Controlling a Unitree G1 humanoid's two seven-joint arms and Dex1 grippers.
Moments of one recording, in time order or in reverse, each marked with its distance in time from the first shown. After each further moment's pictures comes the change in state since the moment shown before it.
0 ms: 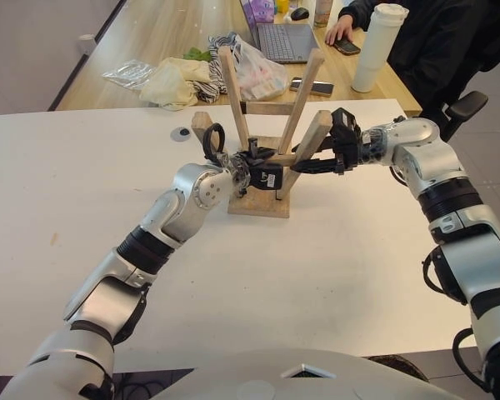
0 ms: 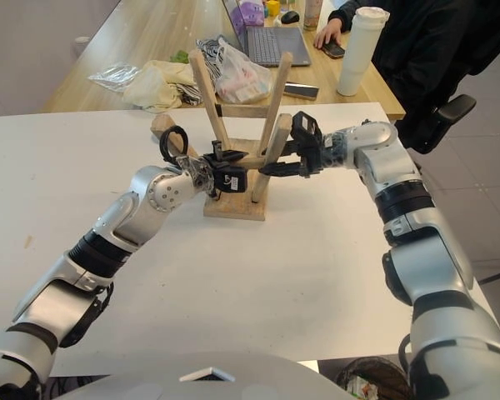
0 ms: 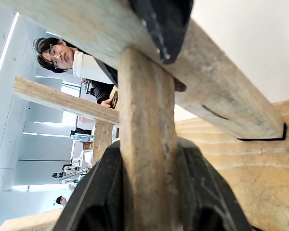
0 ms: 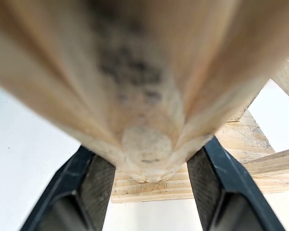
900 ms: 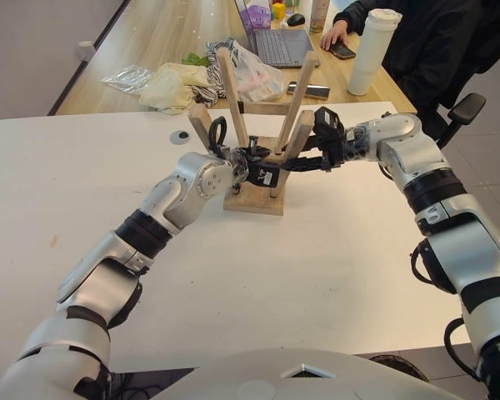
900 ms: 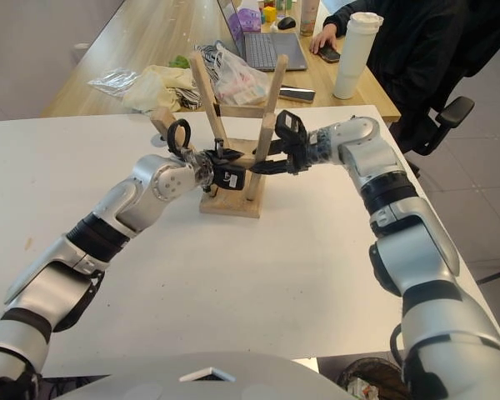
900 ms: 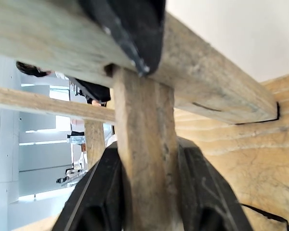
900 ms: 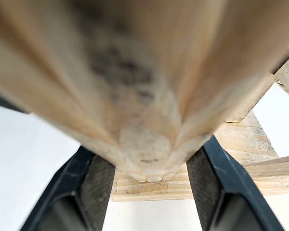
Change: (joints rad) left arm -0.139 0.016 -0.097 0.170 0.024 -0.031 -0.031; right arm -0.085 0.086 0.054 0.109 -0.048 -0.007 -0.061
